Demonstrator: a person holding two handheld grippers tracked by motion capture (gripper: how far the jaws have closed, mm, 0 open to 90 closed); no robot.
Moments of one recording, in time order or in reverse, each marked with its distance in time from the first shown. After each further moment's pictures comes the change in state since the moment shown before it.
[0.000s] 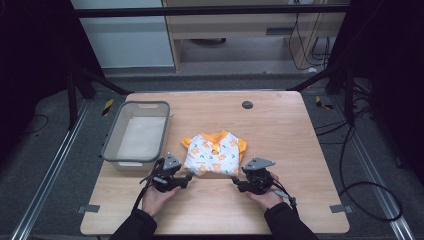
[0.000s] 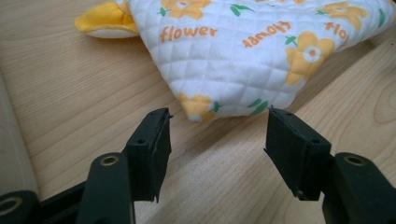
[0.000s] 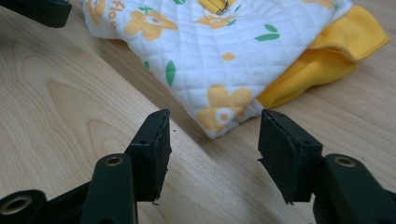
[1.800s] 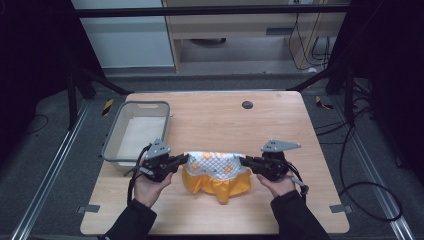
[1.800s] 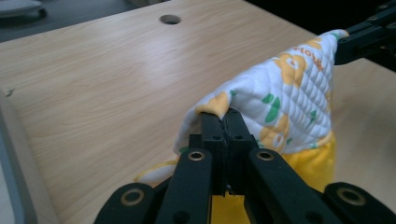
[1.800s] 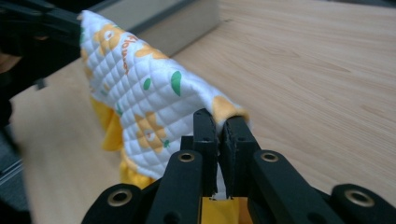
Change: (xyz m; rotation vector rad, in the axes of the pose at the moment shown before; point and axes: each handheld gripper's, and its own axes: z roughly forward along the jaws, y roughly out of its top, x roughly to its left) left arm -0.005 0.059 -0.070 -0.181 -0.085 -0.008; right arm -0.019 0.052 -0.067 -0.161 0.153 0.117
